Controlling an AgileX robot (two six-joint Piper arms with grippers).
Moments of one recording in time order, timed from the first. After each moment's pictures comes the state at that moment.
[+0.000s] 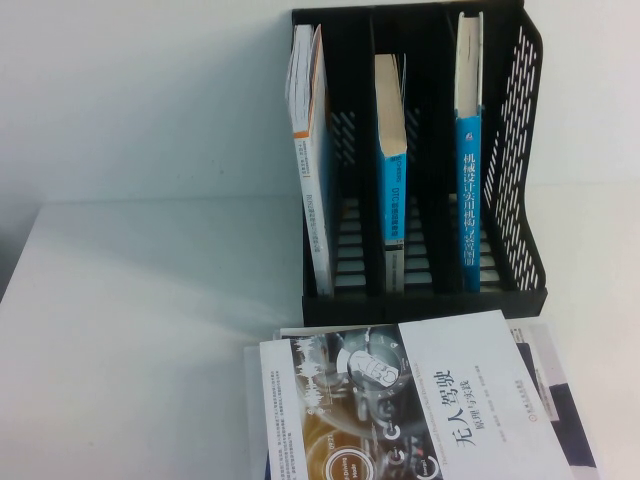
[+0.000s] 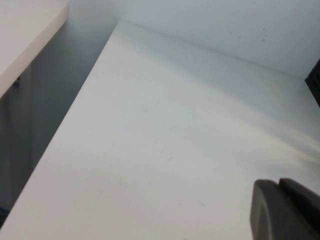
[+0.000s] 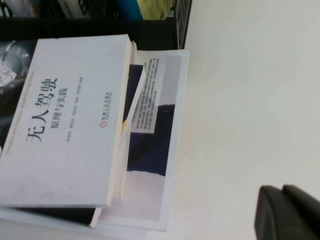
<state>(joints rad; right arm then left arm) 0.26 0.36 -0.44 -0.01 0.82 0.13 -0.10 -0.01 0.02 0.20 0.37 -0.61</state>
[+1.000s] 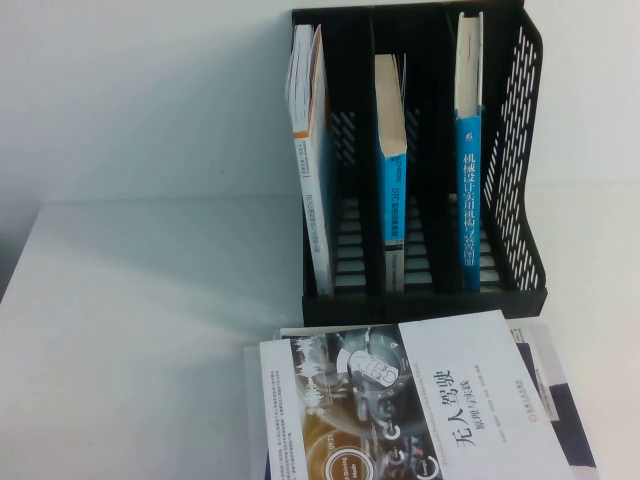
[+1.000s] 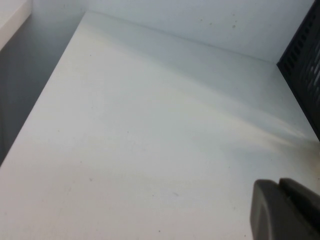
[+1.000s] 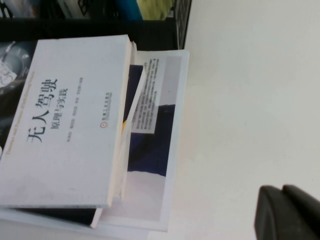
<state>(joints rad) 0.26 0.36 -0.44 -0.01 0.82 0.14 -0.10 -0.01 0.02 -0.02 0.37 -0.37</state>
